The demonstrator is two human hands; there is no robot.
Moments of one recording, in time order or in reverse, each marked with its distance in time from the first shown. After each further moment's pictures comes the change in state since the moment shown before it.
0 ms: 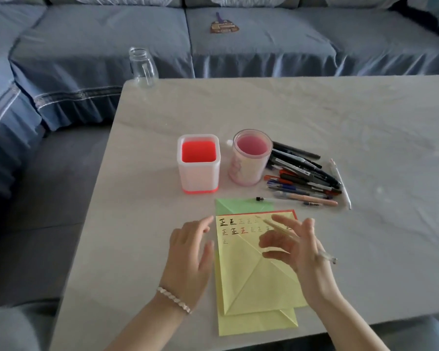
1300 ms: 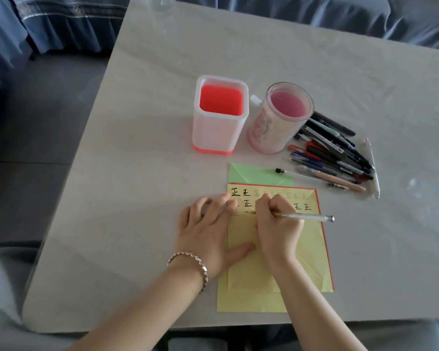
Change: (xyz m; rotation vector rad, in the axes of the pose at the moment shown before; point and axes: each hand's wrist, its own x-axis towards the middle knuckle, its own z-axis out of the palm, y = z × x) left_hand -0.007 -0.019 0.036 0.486 -0.324 -0.138; right_hand 0.045 0.070 0.041 -0.448 0.348 -0.226
